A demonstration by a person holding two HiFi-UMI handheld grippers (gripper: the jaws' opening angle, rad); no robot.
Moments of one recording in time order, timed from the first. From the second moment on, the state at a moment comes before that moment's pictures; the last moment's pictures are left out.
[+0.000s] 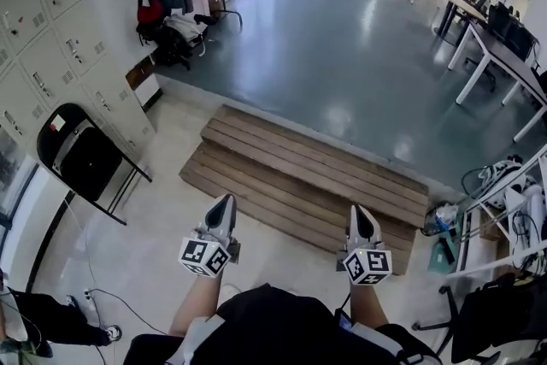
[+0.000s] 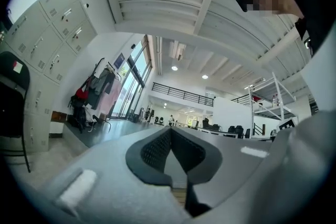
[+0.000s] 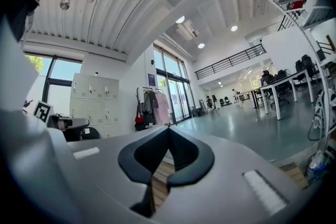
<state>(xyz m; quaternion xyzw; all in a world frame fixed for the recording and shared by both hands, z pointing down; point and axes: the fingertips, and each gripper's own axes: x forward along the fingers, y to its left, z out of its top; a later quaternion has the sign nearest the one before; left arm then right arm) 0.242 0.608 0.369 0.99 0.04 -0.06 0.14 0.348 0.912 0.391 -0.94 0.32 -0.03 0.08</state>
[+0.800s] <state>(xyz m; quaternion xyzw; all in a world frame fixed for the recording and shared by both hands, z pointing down) 0.102 0.383 0.373 0.97 -0.17 -0.12 0.12 0.328 0.641 0.355 -0.86 0.50 -0.02 0.05</state>
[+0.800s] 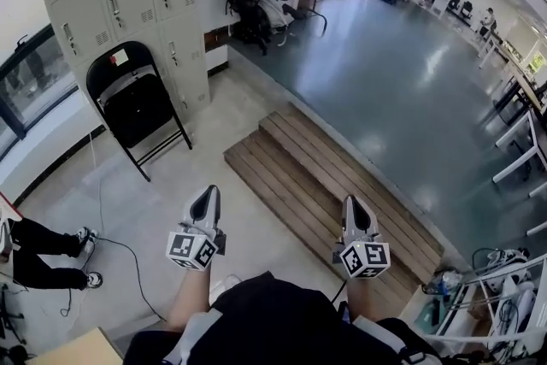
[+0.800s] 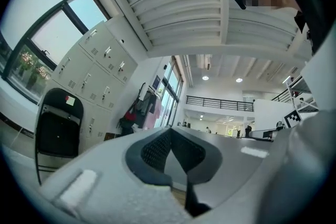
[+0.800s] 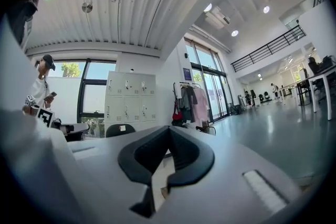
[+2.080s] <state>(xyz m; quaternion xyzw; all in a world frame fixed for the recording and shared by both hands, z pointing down) -0.197 0.248 0.411 0.85 -0.50 -0.13 0.10 0.139 0.279 0.396 -0.64 0.77 -0.07 0.03</state>
